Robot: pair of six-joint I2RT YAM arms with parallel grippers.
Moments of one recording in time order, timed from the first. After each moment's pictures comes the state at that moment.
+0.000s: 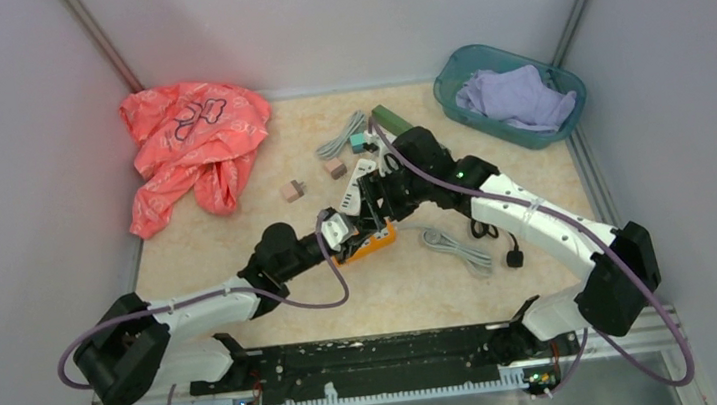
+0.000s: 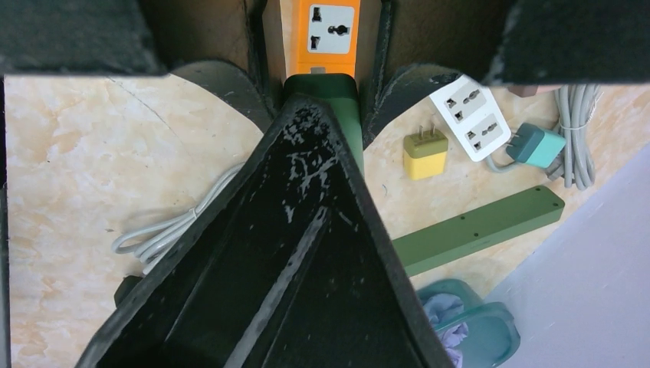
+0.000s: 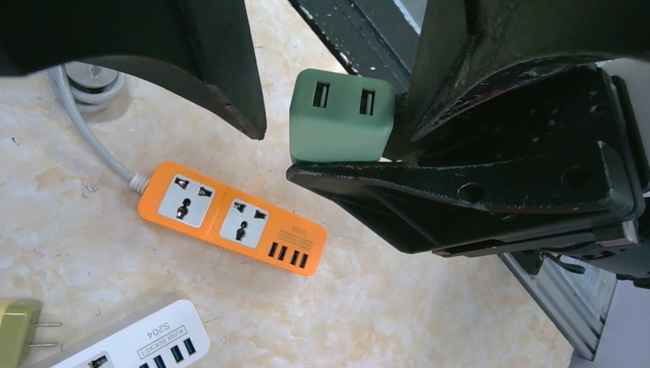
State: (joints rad) left arm -0.85 1.24 0.42 0.81 0.28 0.24; right arm 0.72 1.35 1.19 -0.57 -0.34 0.32
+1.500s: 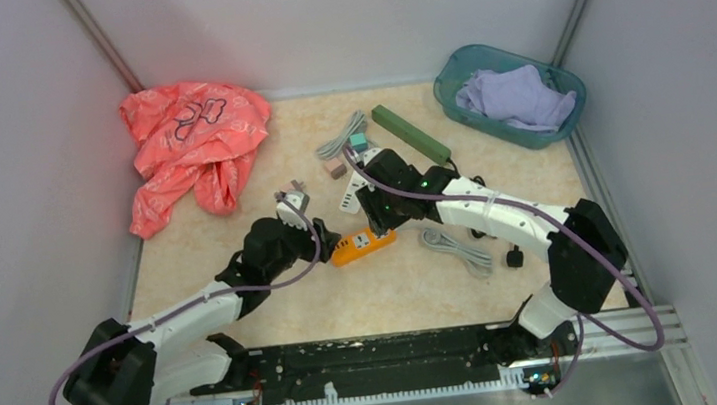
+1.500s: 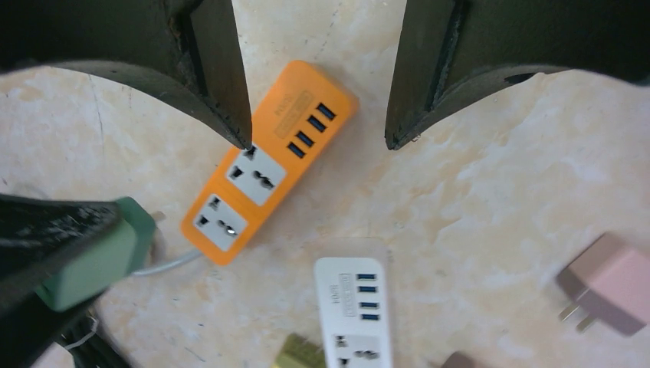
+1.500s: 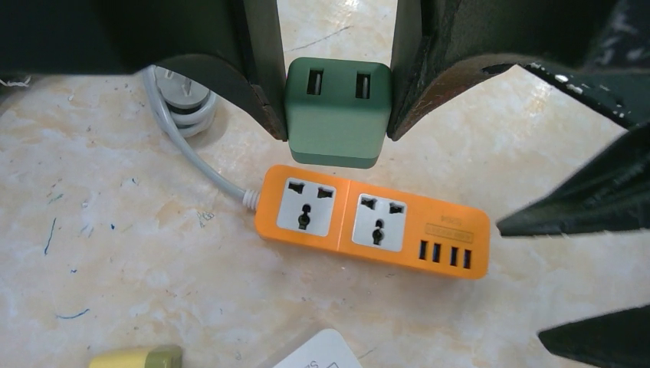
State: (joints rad) left arm -0.69 1.11 0.38 0.38 -0.01 -0.27; right arm 0.82 1.51 1.18 -0.58 0.06 0.27
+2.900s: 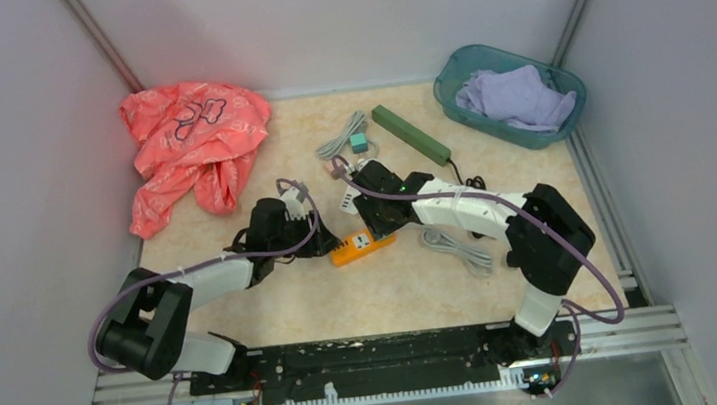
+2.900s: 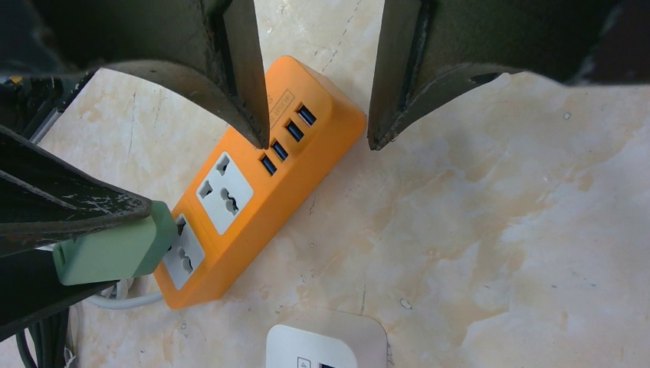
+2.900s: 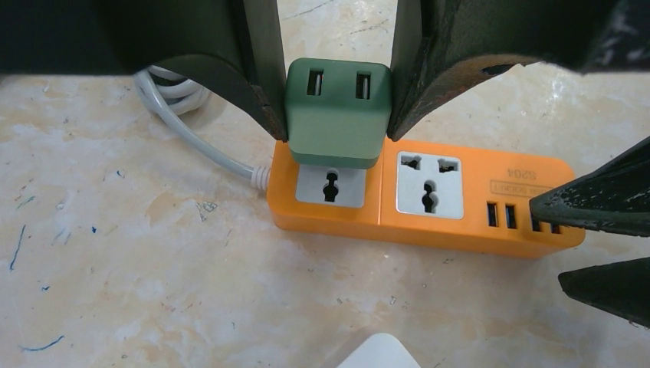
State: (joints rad) left arm -0.49 1.41 0.49 0.29 0.31 -0.46; right arm 0.83 1.68 1.18 -0.55 0.16 0.32
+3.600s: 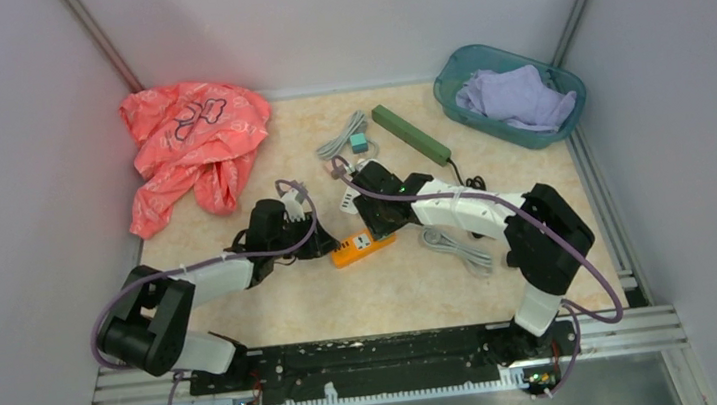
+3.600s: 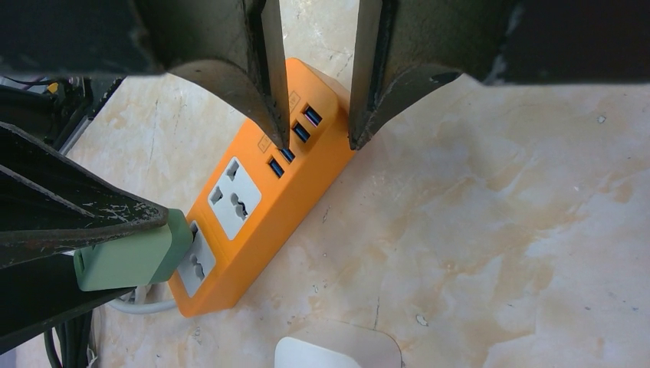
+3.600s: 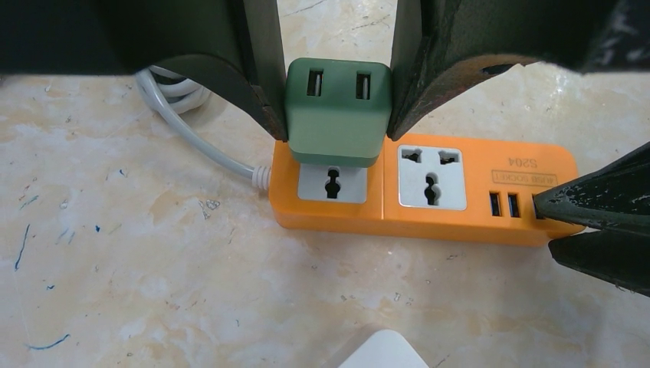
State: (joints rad) left arm -0.48 1.43 0.48 0.32 0.37 -0.53; right arm 0.83 1.69 1.17 -0.53 0.17 0.33
